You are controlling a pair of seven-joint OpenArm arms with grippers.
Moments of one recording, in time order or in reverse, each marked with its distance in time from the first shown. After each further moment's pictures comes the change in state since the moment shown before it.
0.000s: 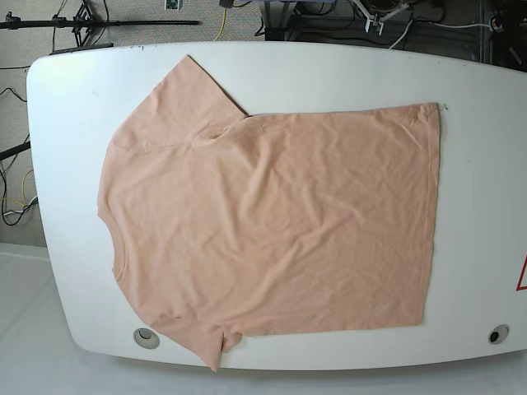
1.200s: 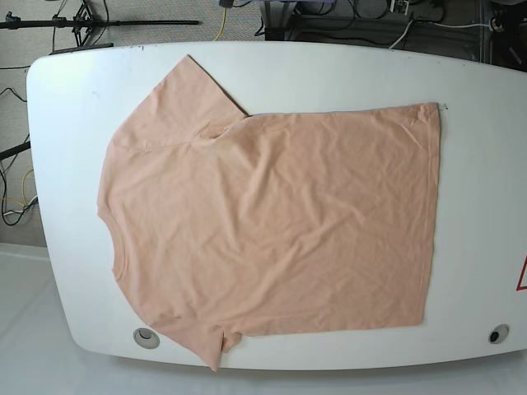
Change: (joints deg) left arm 19.4 -3.9 -1.2 29.9 -5.4 -2.1 2.8; right arm -14.9 4.0 0.0 20.5 1.7 1.0 -1.8
